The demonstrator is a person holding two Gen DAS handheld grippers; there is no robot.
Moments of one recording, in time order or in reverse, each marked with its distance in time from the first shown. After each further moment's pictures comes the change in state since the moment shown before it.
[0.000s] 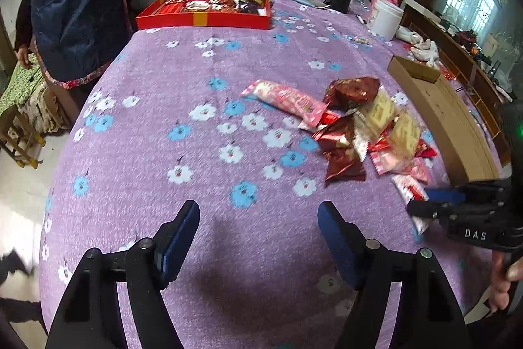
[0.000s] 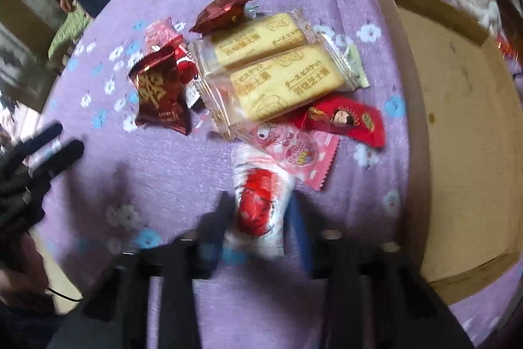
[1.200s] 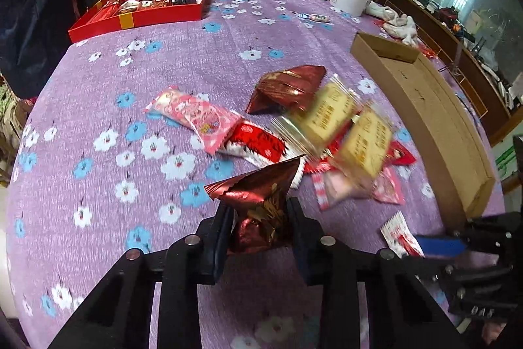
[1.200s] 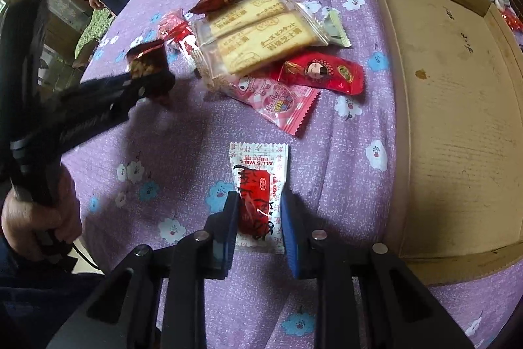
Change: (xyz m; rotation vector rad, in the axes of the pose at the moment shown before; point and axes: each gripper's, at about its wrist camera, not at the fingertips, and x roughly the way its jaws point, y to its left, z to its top) left arm 0.044 -0.070 0.023 0.077 0.075 -0.076; right arm -0.013 -0.030 -0.025 -0.013 0.007 0.130
